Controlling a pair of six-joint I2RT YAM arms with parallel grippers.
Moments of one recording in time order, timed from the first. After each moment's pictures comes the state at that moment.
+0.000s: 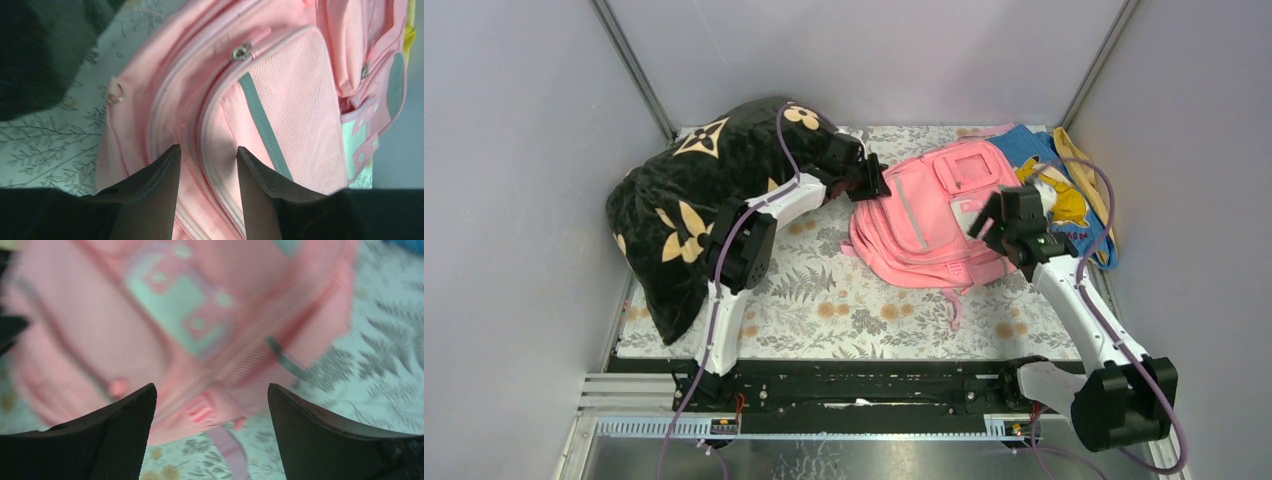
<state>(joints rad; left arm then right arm) -0.47 2.21 1.73 -0.18 0.28 -0.63 0.24 1.14 0.94 -0.55 0.25 0.58</state>
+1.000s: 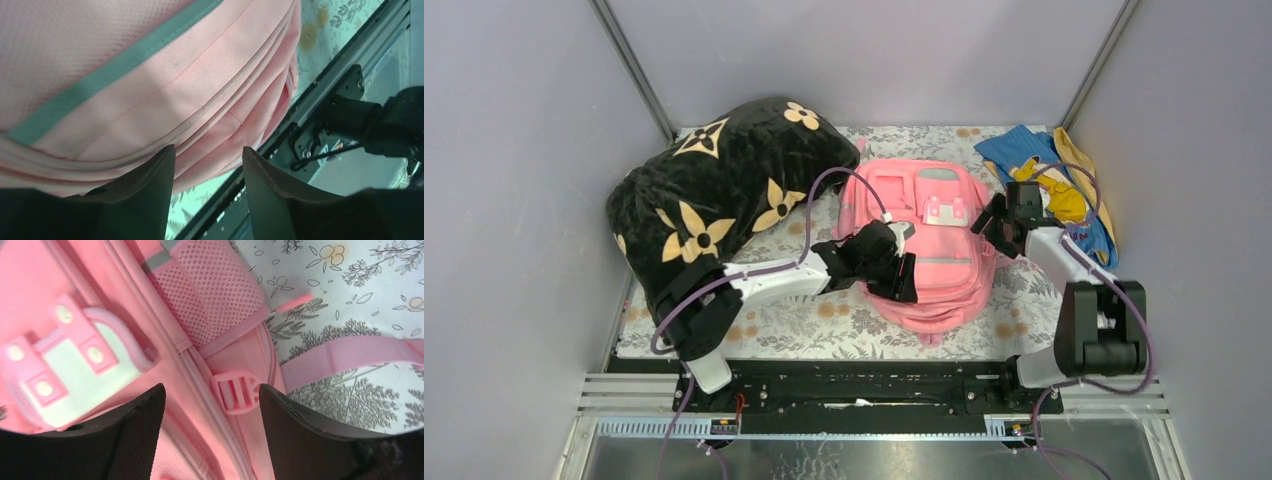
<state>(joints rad) -0.92 1.74 1.08 -0.10 0.25 -0.63 0.01 1.48 0.88 -0.33 0.06 0.62</state>
